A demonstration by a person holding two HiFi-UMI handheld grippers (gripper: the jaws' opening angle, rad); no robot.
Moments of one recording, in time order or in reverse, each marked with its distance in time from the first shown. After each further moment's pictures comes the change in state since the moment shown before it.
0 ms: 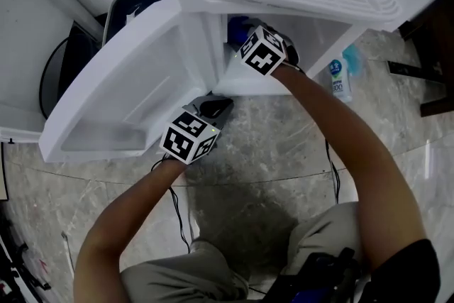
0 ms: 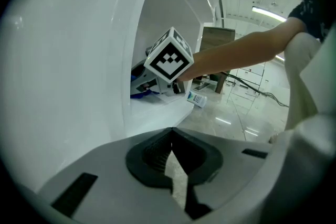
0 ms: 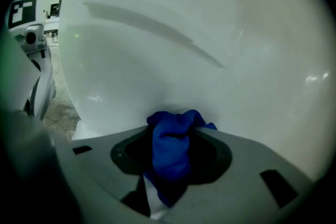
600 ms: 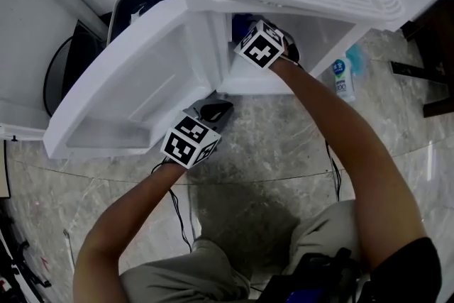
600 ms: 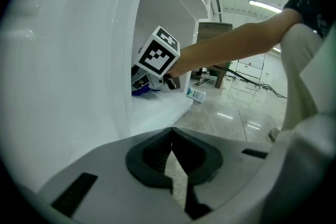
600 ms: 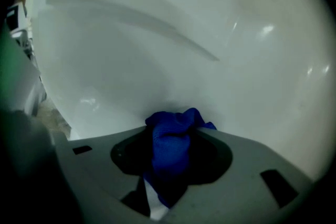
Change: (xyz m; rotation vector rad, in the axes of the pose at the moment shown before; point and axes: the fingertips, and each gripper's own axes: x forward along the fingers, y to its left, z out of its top) left arm -0.011 -0.003 -0.010 0.042 0.034 0.018; right arm 0.009 -0.009 -0.001 0.064 0.044 -0.004
